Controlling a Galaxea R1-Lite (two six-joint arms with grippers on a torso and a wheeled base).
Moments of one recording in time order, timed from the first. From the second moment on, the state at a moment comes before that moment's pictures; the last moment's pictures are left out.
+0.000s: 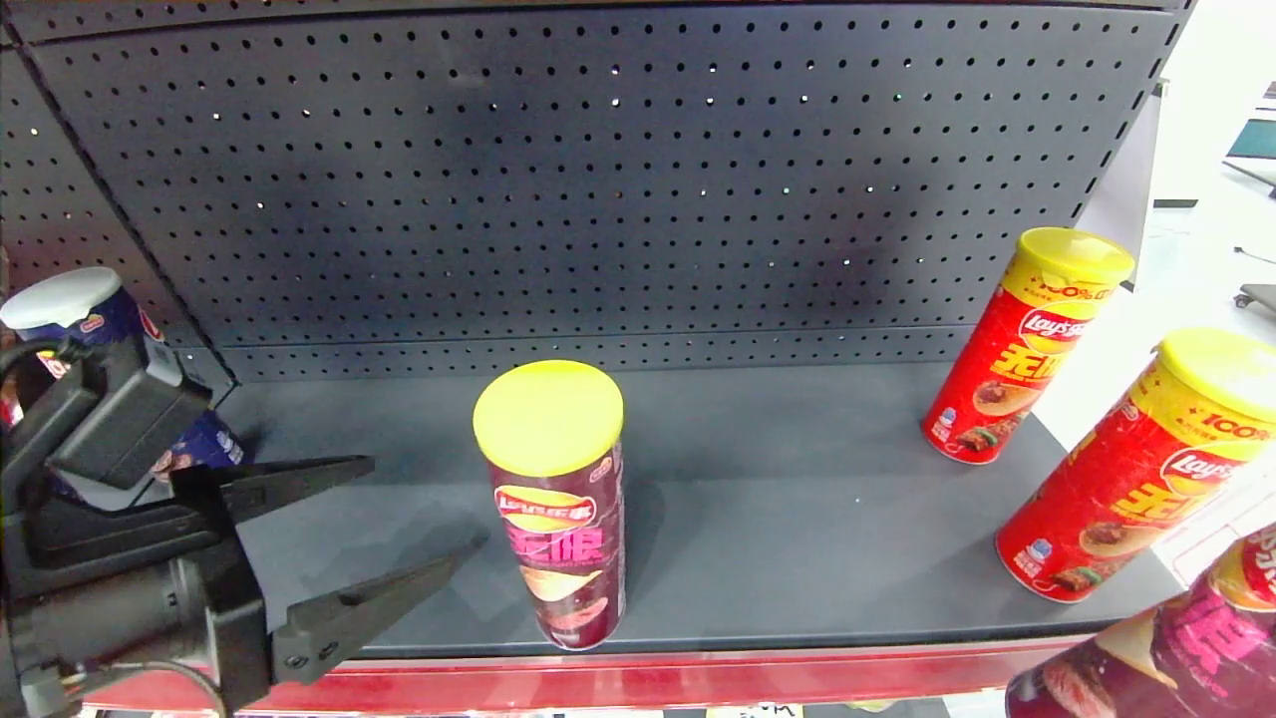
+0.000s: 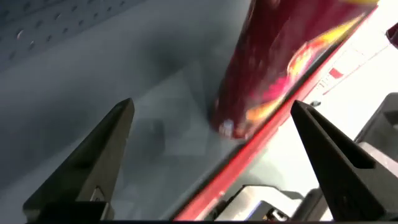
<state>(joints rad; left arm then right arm) -0.48 1.11 -0.52 -0.26 -0.28 0.04 0.17 0.68 -0.60 0.12 0.61 -0.14</state>
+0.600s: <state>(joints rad) -0.41 0.93 -0.41 -0.25 -0.22 0.07 0.17 0.69 -0.59 0.12 0.61 -0.14</state>
